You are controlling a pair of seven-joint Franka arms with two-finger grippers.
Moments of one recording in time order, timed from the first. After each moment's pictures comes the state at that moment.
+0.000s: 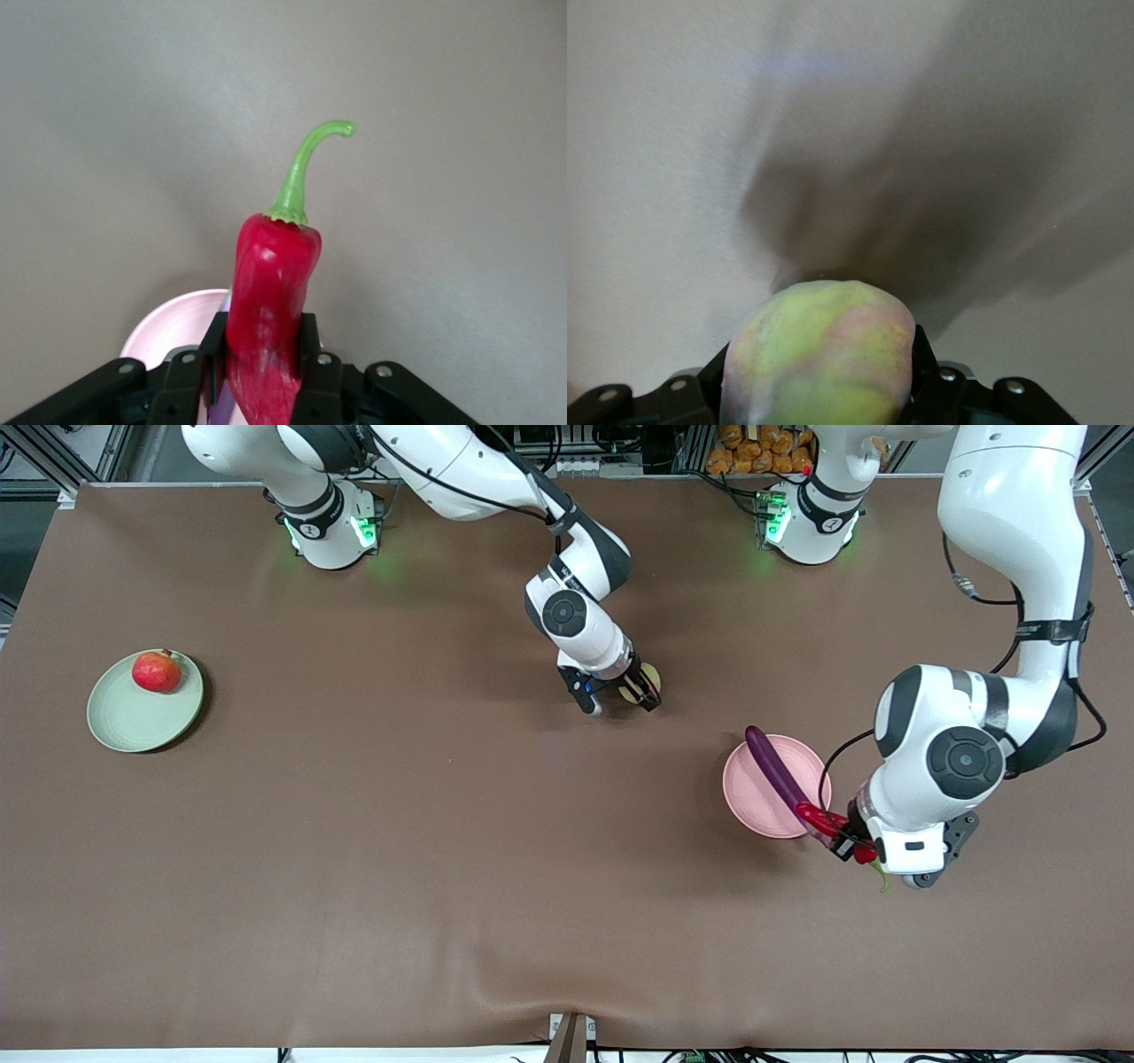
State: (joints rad) left arm -0.13 0.56 -0.10 -1.53 0.18 2.09 -1.11; right arm 0.93 0.82 0.07 -1.56 0.56 2.61 1.59
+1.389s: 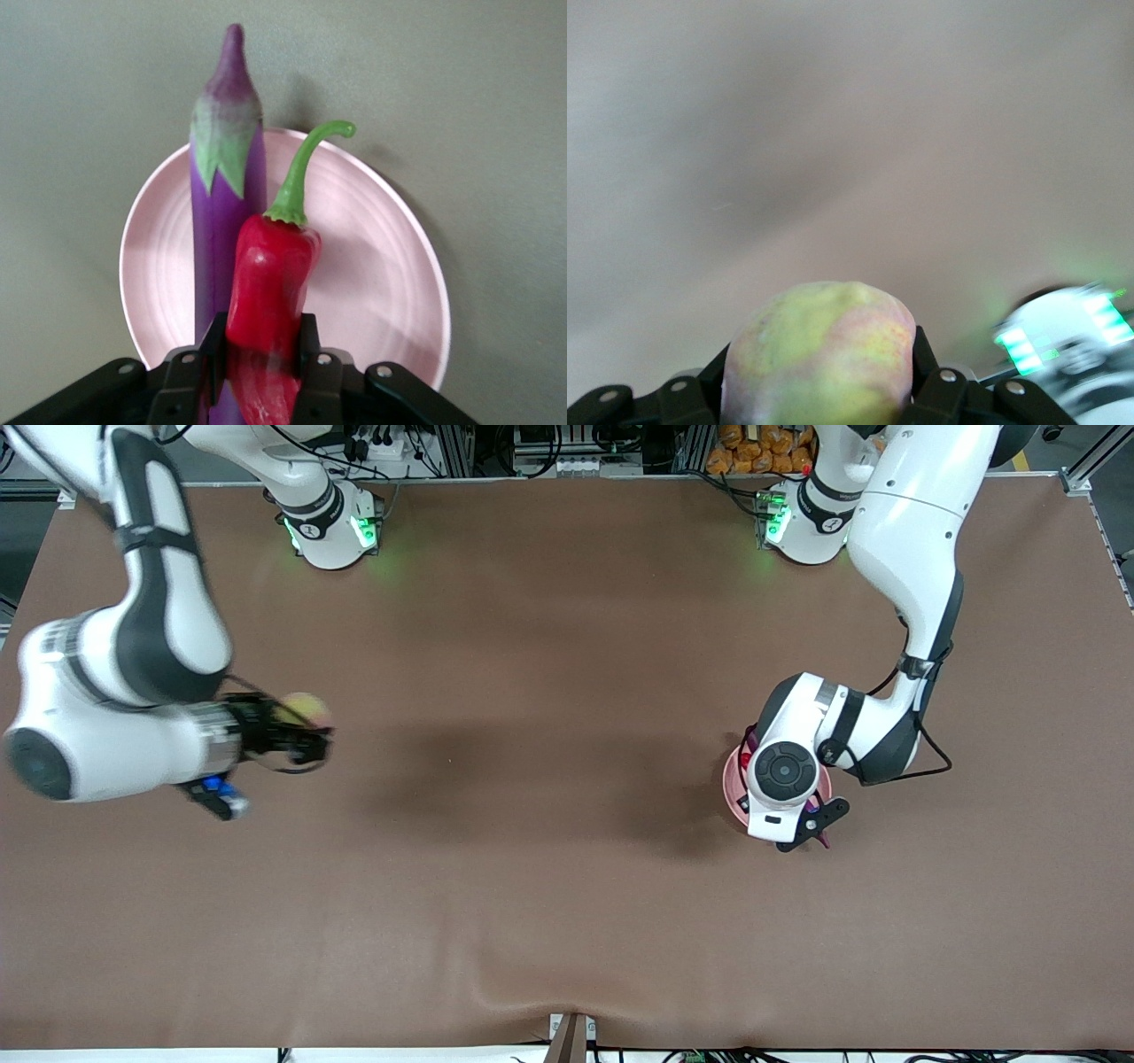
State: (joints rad) left arm -0.29 0.67 -0.10 -1.61 0.29 1.96 -1.08; right arm 0.18 0.43 -0.18 -1.46 0.24 1.36 0.49
